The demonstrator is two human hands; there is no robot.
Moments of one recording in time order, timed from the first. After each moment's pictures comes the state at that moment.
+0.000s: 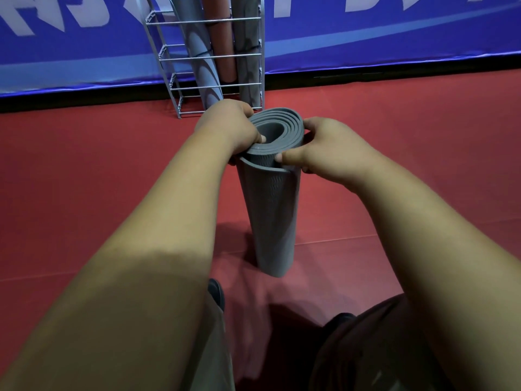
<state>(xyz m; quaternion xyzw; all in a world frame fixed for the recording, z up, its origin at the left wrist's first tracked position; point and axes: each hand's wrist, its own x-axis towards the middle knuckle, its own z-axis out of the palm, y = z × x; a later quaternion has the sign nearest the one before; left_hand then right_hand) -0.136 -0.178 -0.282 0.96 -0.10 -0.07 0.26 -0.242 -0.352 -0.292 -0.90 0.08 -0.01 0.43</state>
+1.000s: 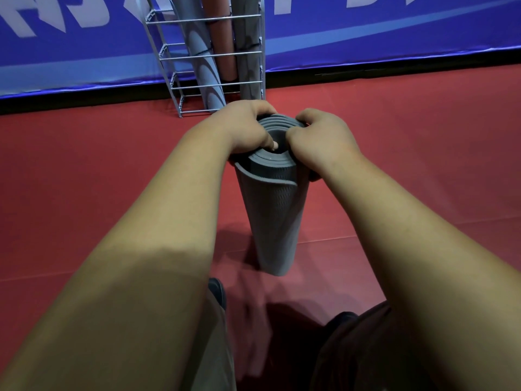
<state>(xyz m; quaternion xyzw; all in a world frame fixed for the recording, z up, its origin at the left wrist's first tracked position) -0.140 -0.186 -0.280 0.92 -0.21 -0.13 0.30 -0.230 -0.327 -0.289 -0.90 0.21 -0.08 0.38</state>
